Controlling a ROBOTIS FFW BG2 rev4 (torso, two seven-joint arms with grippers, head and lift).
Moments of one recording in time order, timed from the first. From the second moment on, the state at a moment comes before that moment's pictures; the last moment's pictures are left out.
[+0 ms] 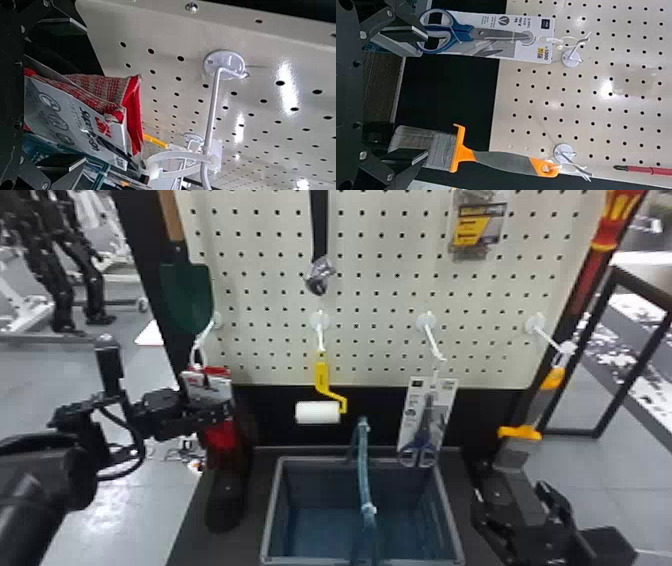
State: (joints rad) left arm -0.44 0.34 0.02 -1.17 0.35 0.30 -1.10; right arm 0.32 0.00 -0.09 -1.72 0.07 -0.24 0.19
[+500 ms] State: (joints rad) left arm -0.45 0.33 0.01 -1.19 0.31 0.27 -1.09; right arm 0.32 0.00 -0.09 -1.71 0.06 -0.24 0.19
